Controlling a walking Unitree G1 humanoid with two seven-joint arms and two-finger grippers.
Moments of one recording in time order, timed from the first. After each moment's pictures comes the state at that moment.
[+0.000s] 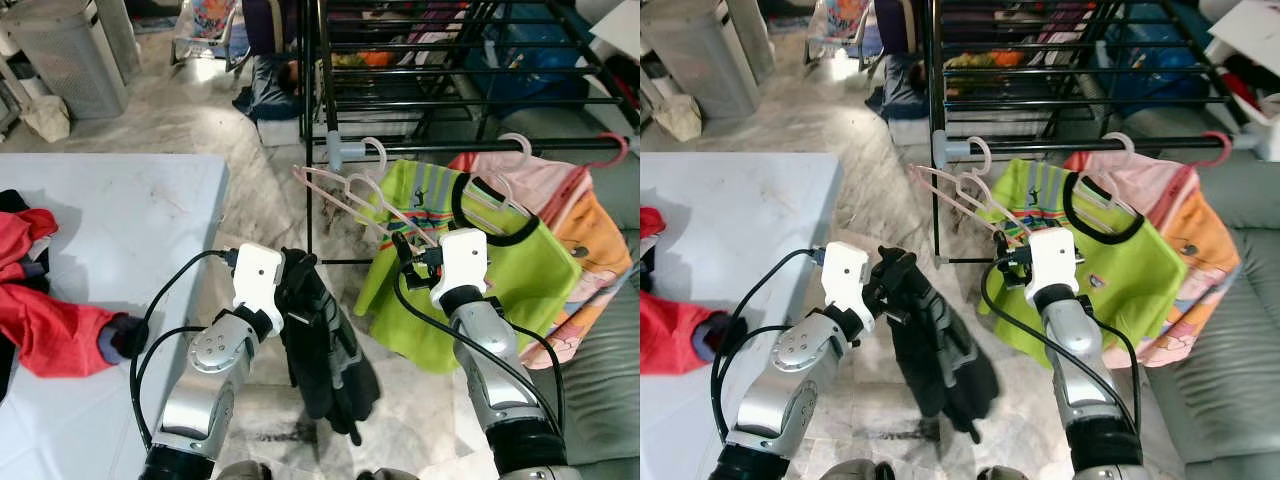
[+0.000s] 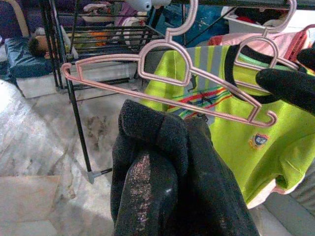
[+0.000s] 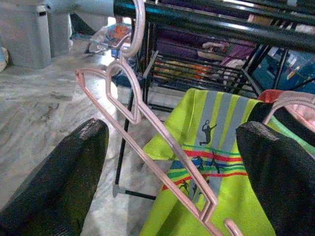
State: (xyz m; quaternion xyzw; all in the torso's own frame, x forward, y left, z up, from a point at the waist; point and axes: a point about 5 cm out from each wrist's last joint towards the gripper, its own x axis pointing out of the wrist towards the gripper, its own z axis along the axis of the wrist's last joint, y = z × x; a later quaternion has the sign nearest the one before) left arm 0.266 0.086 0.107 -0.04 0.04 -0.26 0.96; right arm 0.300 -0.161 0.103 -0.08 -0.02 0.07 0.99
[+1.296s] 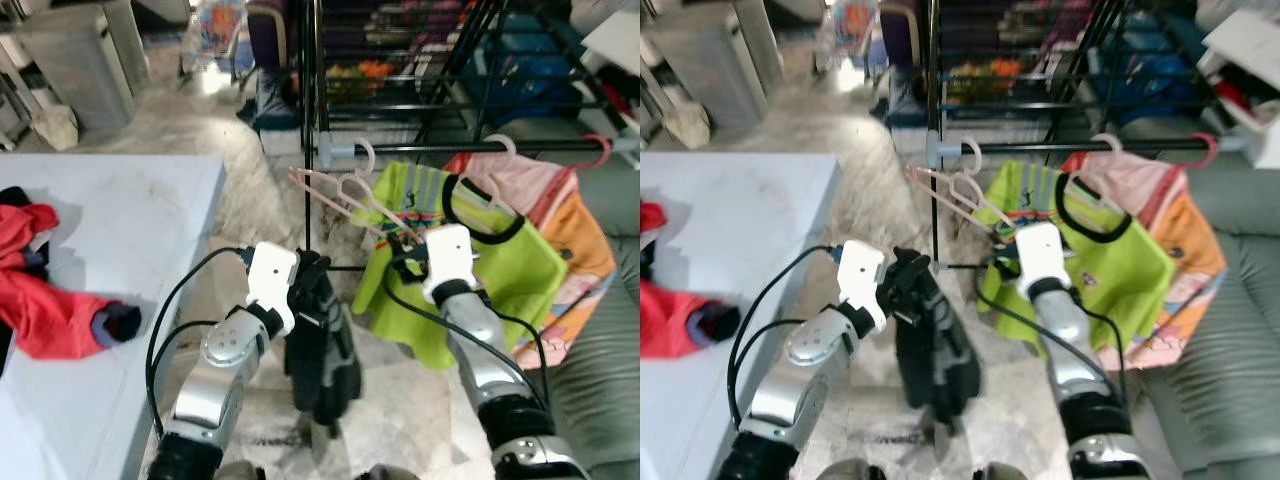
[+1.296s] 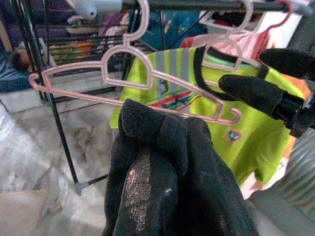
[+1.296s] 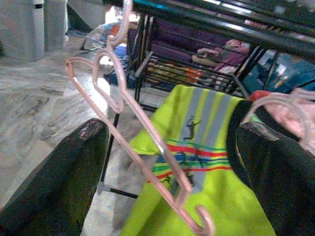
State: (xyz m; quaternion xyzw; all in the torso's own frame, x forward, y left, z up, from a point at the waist) left arm 0.271 0.073 0.104 -0.04 0.04 -0.30 0.95; right arm 0.317 -0.163 0.093 -0.12 0.00 0.06 0.99
